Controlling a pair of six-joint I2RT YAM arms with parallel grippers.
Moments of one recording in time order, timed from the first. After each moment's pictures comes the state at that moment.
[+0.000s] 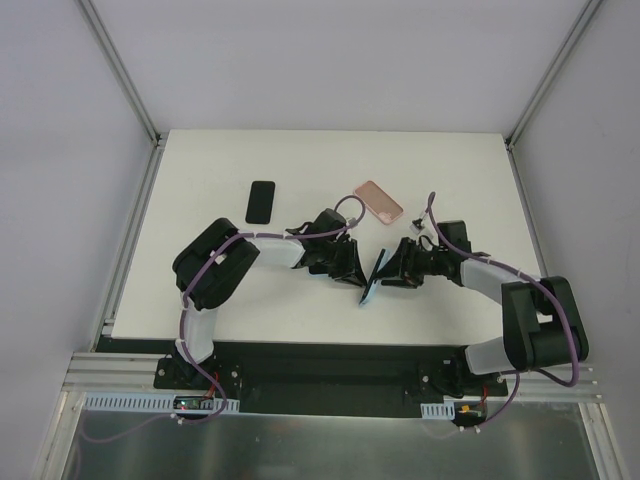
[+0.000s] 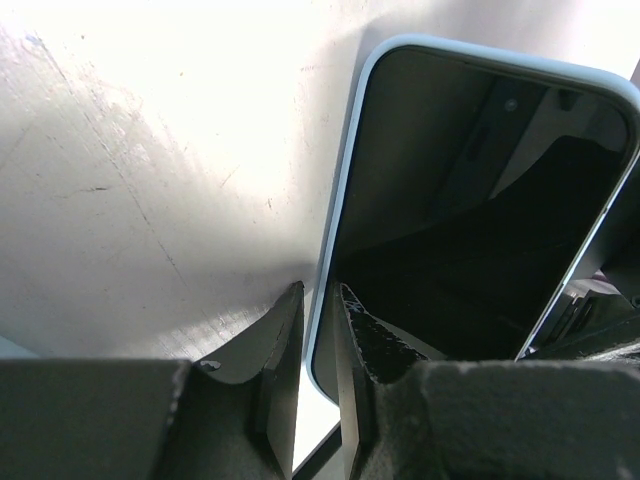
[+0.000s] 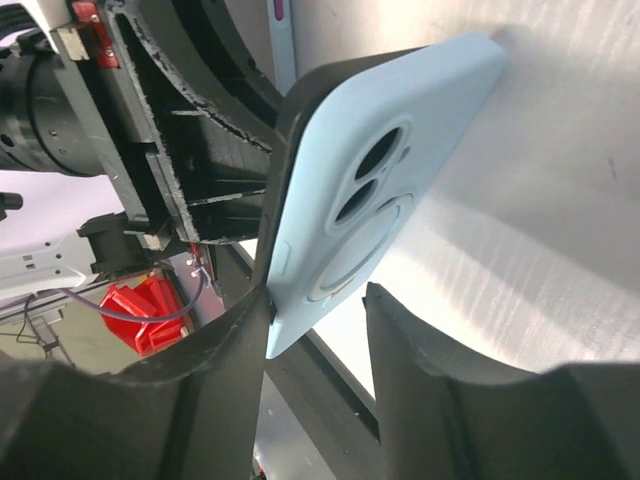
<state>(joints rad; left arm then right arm) -0.79 1.98 1.10 0.02 0.51 -0.90 0.18 1.42 0.56 -0.09 -0.87 0.55</state>
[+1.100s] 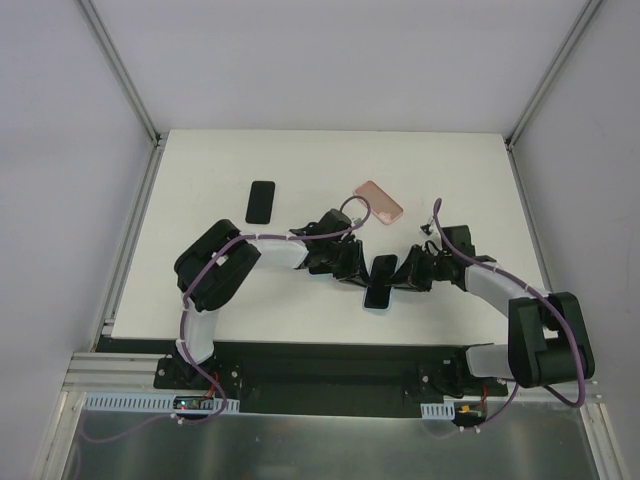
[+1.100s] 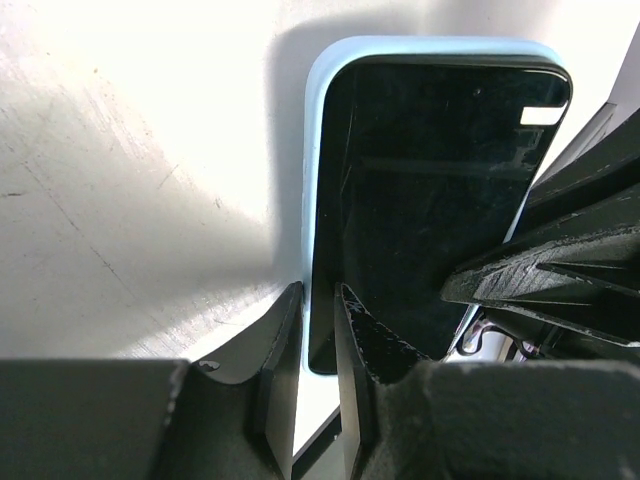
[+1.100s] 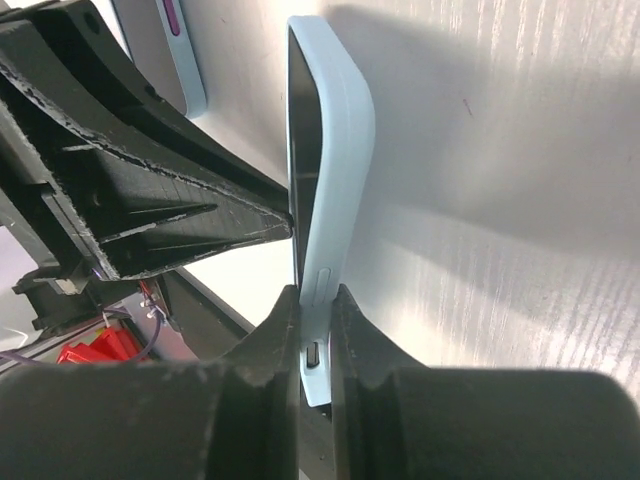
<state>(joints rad) -0.82 1.98 1.12 0.01 0.51 -0.90 0.18 1.33 0.53 -0.22 -0.67 0.54</state>
